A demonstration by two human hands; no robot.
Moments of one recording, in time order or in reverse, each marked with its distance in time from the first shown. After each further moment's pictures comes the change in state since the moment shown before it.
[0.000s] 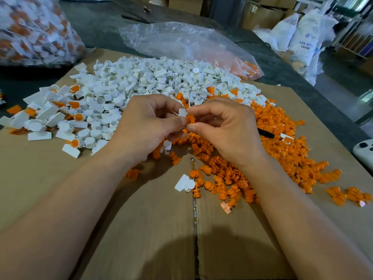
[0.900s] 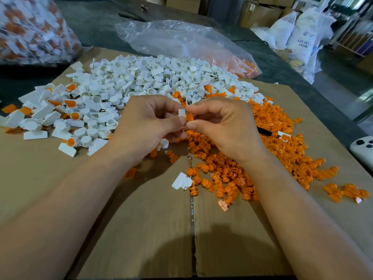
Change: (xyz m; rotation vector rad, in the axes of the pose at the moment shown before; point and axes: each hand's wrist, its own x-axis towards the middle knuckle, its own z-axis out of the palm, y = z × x) left_hand 0.000 -0.003 0.002 -0.062 -0.044 0.003; right_hand 0.001 0.002 -0.002 0.060 -0.019 0.034
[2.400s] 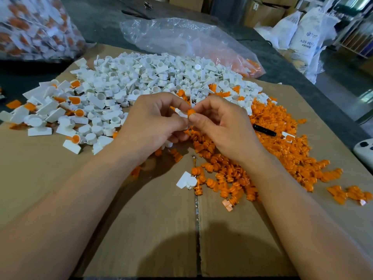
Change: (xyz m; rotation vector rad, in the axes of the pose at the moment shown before) left_hand 0.000 0.000 0.000 0.066 0.016 -0.047; right_hand 0.002 0.005 0.004 -0.065 -0.090 0.071
